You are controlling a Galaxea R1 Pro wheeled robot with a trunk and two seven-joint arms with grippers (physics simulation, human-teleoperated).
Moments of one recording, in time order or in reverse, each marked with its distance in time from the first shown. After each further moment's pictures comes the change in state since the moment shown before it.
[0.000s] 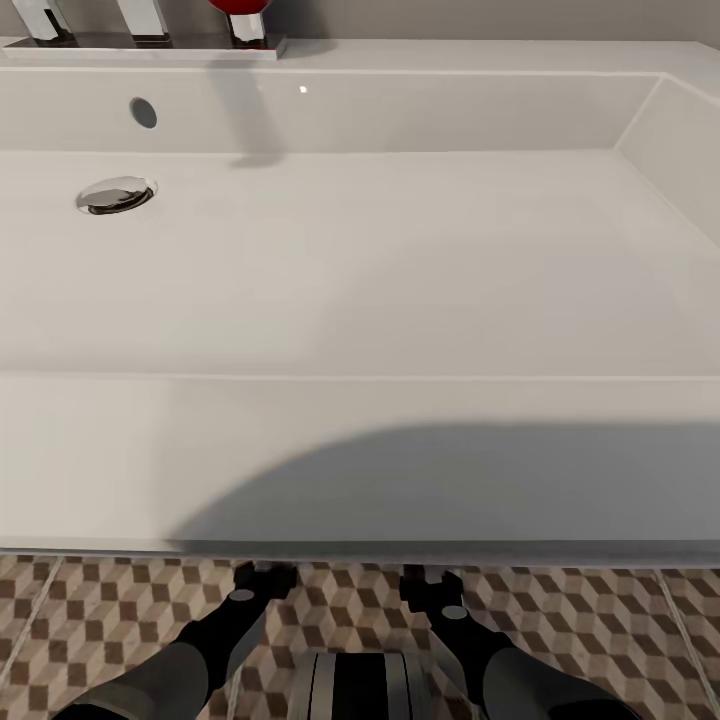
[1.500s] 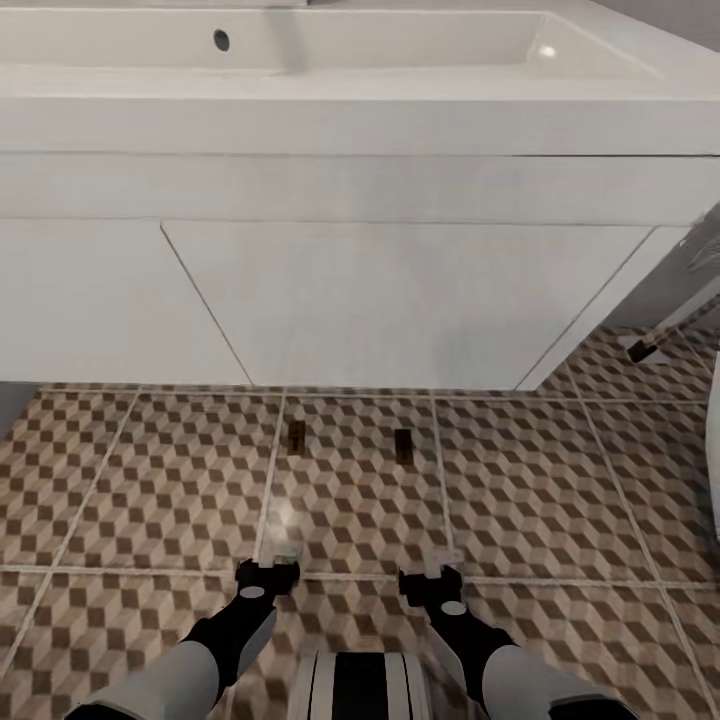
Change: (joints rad) left arm 0.000 -0.031 0.003 -0.015 0.002 0.014 0.105; right arm 0.000 0.001 0.000 -0.022 0.000 0.000 0.000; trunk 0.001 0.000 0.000
